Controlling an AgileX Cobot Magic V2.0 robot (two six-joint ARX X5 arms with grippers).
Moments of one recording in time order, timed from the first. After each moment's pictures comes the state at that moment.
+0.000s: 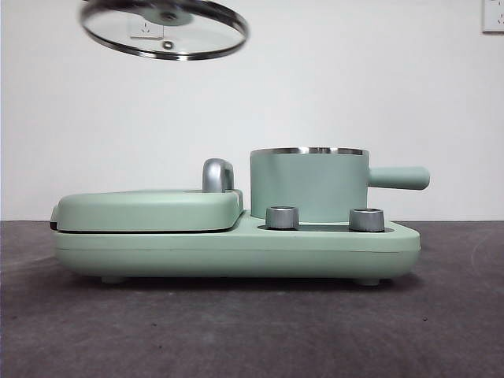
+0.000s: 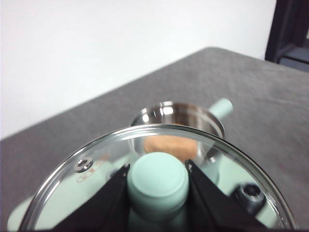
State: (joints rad) left arm -0.56 1.11 0.93 -0.01 0.13 0.11; right arm 0.43 0.45 0.81 -0.75 -0.09 0.21
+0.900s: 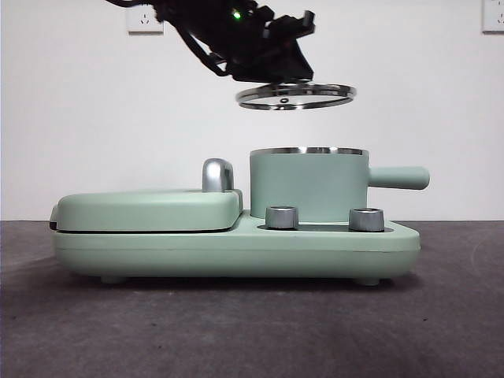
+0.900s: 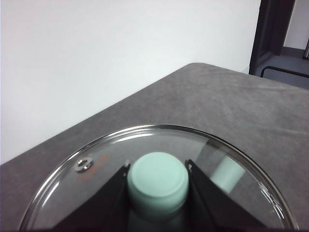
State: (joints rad) left arm -0.63 1.81 1.41 0.24 0.16 0.11; right arm 0.43 0.43 0.81 -0.81 0.00 0.21
